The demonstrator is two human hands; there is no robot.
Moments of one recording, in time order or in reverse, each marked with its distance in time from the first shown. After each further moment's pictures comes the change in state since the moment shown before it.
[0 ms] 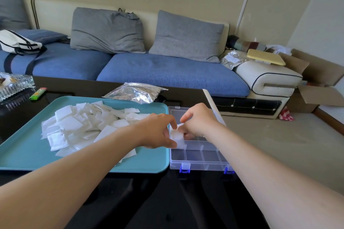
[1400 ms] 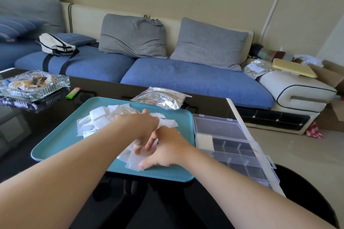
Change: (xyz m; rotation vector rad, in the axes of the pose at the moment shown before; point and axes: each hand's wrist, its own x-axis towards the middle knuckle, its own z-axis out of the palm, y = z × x) left_hand -0.043 -0.056 -0.055 0.525 -0.271 -0.408; right_hand -0.028 -0.069 0.105 -0.252 -0.372 -0.434
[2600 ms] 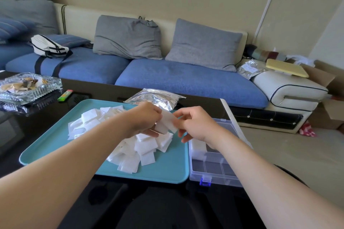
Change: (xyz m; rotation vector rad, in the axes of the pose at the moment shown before) left_hand 0.028 0.011 -0.004 -1.365 0.134 0.100; right_hand -0.005 0.057 -0.070 0.547 0.201 0.071
